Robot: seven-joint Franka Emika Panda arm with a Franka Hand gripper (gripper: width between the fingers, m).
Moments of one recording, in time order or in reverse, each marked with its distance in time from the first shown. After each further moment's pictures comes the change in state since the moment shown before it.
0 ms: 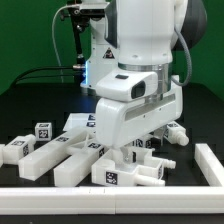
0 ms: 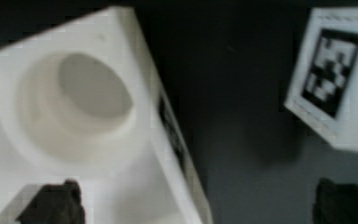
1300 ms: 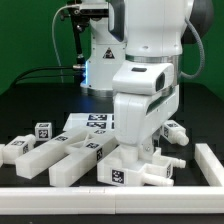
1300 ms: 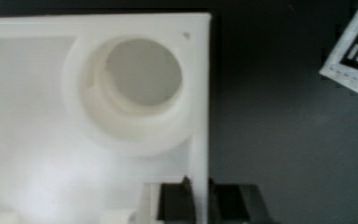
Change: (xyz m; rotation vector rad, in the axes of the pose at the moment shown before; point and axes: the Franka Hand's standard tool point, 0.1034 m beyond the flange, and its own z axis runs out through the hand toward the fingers) arm 0.024 0.002 -0.019 -0.017 -0.004 -0.334
